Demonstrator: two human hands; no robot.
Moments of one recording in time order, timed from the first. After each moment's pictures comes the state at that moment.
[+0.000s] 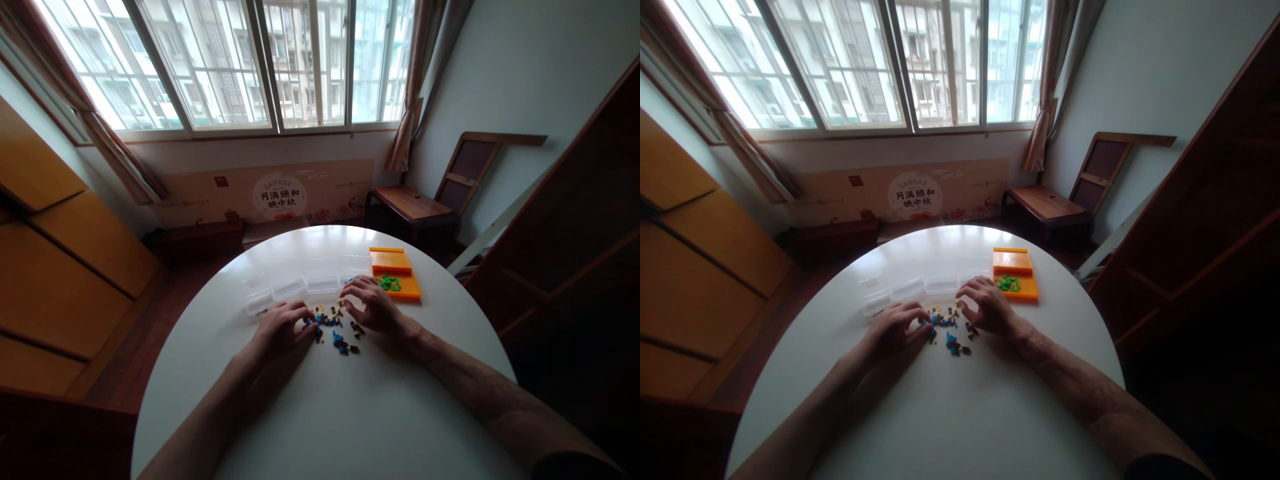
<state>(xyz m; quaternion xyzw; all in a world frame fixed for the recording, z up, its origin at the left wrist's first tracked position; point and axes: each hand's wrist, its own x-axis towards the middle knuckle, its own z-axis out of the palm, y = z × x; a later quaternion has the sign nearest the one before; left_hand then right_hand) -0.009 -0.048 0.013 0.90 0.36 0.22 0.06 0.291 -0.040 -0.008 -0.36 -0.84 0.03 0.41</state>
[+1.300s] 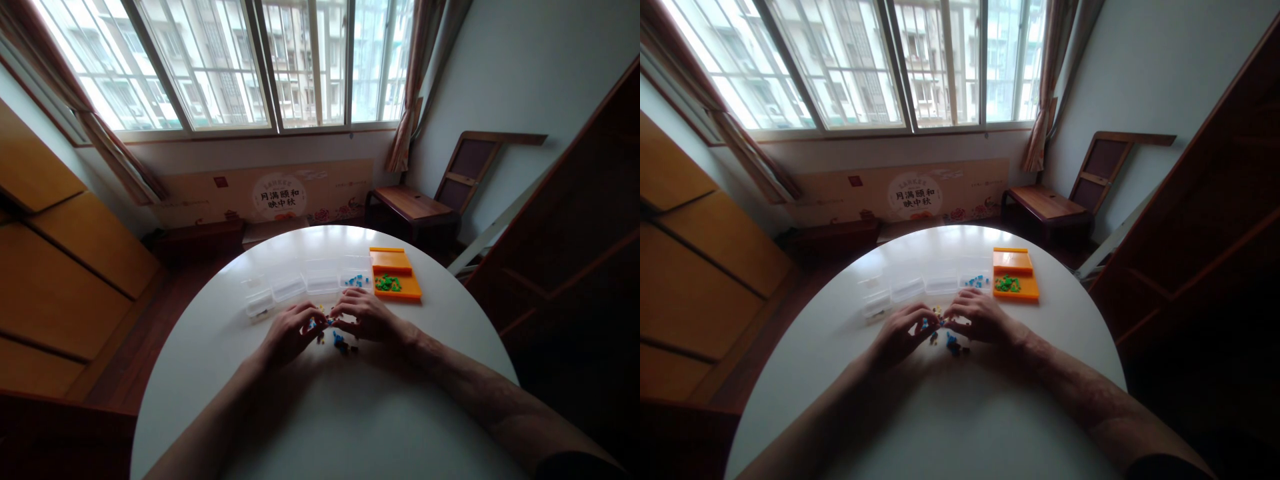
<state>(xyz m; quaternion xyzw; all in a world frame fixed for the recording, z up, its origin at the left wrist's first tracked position) 0.010 -0.055 0.009 0.90 0.31 0.31 0.08 0.279 -0.051 0.003 -0.24 -0.90 0.06 0.36</state>
